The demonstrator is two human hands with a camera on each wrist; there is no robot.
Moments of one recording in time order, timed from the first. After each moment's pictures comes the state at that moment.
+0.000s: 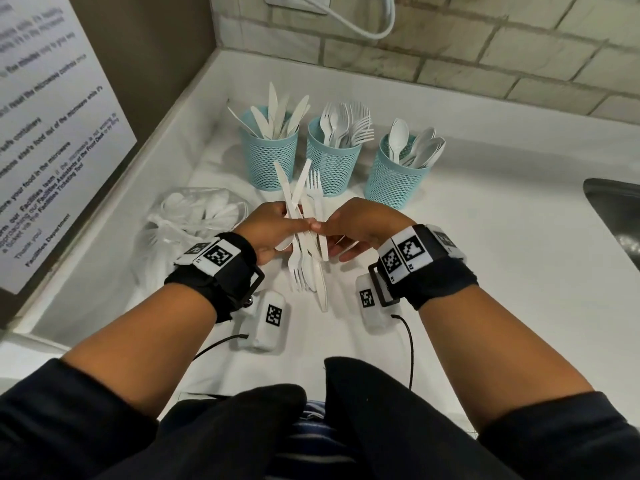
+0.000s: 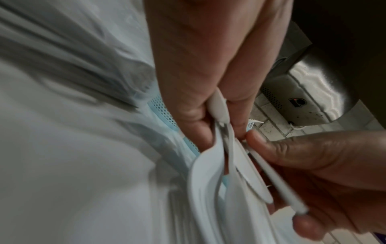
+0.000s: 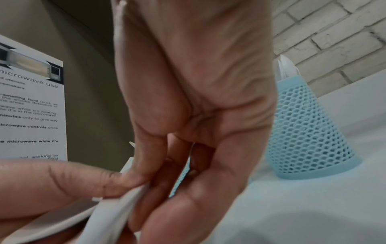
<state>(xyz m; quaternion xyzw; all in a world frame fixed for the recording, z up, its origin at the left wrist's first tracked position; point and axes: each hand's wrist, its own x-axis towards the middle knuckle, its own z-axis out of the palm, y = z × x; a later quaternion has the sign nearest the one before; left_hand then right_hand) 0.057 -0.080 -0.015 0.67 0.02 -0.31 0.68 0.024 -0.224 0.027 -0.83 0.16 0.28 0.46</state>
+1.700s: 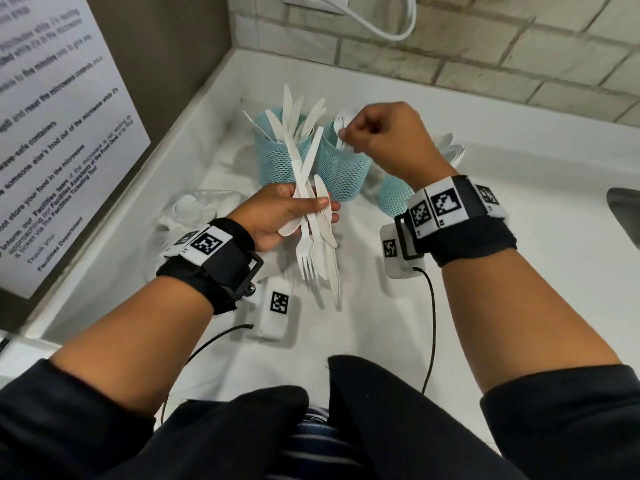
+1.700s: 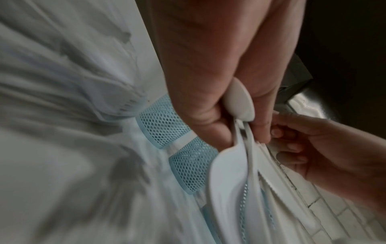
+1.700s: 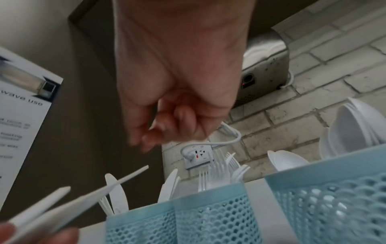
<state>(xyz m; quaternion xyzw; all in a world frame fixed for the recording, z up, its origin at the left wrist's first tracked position) 0.067 -0.073 0.016 0.55 -0.04 -0.33 0.77 0.076 -0.245 0.082 -0.93 -0.01 -0.11 0.36</state>
